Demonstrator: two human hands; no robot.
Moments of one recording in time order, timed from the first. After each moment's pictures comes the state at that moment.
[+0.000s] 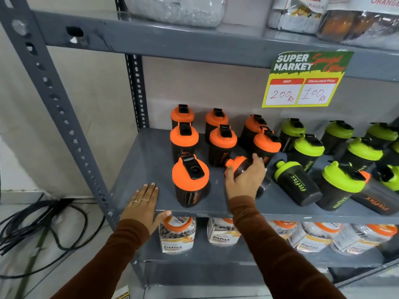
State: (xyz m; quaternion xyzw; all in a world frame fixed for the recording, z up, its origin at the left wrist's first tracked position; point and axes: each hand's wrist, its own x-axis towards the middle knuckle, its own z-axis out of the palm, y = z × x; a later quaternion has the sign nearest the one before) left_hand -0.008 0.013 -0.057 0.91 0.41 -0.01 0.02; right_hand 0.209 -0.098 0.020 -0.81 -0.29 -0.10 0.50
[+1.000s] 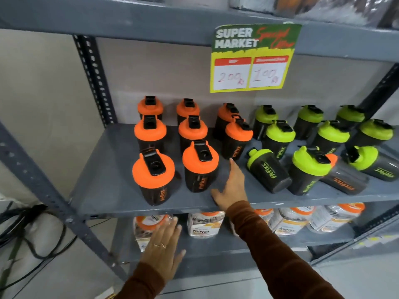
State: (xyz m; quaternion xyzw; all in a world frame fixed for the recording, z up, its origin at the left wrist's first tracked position) left_hand 0.045 -0.105 -0.128 0.95 0.24 0.20 0.03; right_hand 0.256 -0.157 -0.008 -0.82 -0.39 0.08 0.42
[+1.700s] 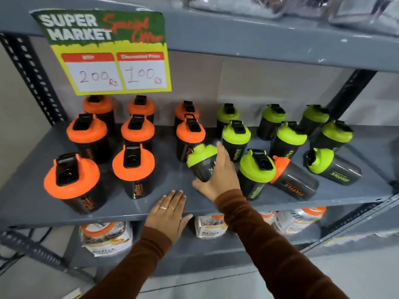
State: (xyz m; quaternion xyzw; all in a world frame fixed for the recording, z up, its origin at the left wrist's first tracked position) left_hand 0.222 -0.152 -0.063 0.96 0.28 0.06 0.06; right_hand 0.369 -0.212 0.035 -0.82 -0.47 0.00 0.32
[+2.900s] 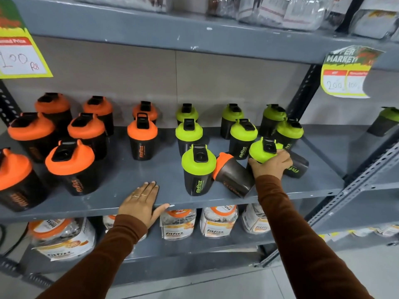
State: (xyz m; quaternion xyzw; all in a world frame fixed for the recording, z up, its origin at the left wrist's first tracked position) left_hand 0.294 -0.204 -0.039 0.94 0.35 0.01 0.01; right_hand 0.564 -0.351 0.038 -0.87 -0.14 -0.11 0.46
